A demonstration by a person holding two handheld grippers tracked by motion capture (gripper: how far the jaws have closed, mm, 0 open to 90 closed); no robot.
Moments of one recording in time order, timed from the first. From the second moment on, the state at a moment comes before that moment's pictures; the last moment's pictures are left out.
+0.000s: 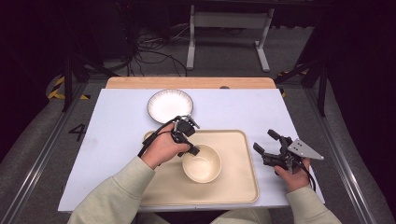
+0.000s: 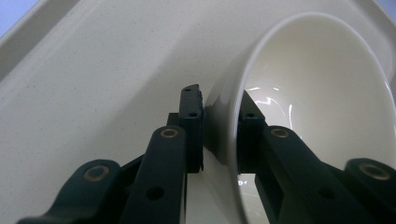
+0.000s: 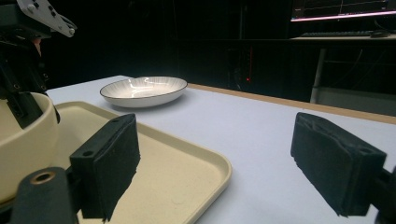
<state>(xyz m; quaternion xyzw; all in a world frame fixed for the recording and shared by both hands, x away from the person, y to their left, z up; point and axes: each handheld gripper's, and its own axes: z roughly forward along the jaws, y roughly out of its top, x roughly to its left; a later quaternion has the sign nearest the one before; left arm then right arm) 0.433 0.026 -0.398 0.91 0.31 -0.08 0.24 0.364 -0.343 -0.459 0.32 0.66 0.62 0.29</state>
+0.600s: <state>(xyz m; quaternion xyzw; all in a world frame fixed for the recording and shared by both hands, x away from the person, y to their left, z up) 0.434 0.030 -0.399 0.91 0.32 -0.07 0.25 0.364 -0.343 -0.459 0.32 0.66 0.62 0.29</state>
